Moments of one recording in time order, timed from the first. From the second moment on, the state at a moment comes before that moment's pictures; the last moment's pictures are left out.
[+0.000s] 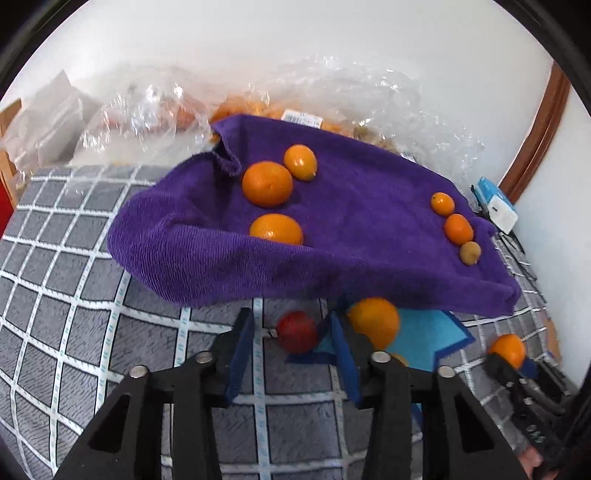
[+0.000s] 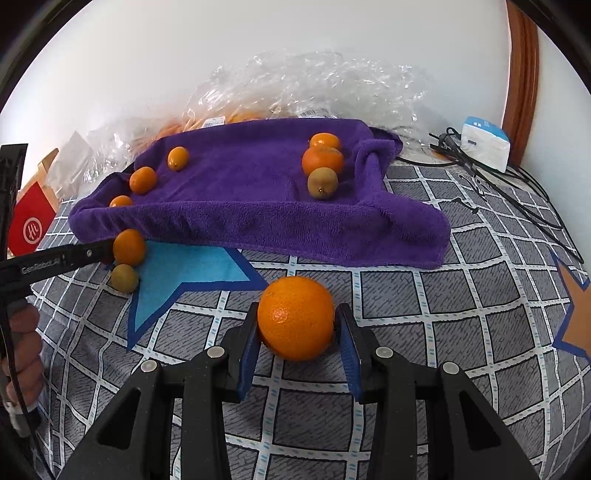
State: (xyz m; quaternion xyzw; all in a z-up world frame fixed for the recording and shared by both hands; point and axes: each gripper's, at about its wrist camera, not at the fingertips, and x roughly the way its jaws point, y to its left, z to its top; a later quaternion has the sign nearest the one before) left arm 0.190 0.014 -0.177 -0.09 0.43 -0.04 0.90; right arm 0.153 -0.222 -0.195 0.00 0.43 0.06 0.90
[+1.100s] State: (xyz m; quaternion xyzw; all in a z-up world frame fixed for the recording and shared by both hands) left arm 0.159 0.026 -0.145 -0.11 0.32 -0.06 0.94; right arm 0.148 -0.234 -0.186 0.04 0.41 0.06 0.91
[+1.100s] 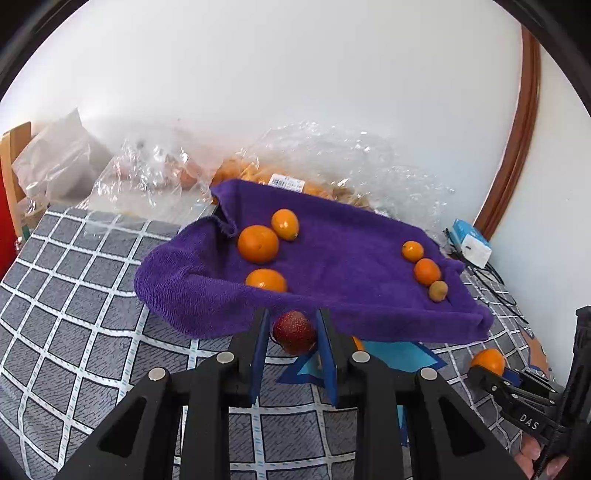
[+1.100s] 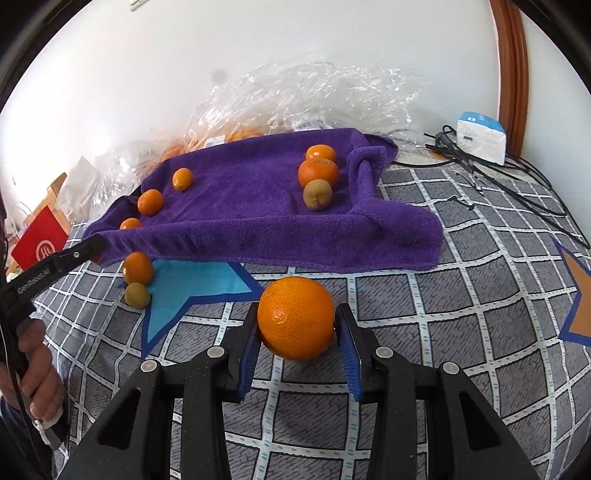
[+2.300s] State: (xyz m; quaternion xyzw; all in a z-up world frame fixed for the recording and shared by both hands) left arm 0.171 0.046 -0.105 -0.13 0.32 -0.09 0.93; right arm 0.203 -0.207 -0.111 0.01 0.34 0.08 0.94
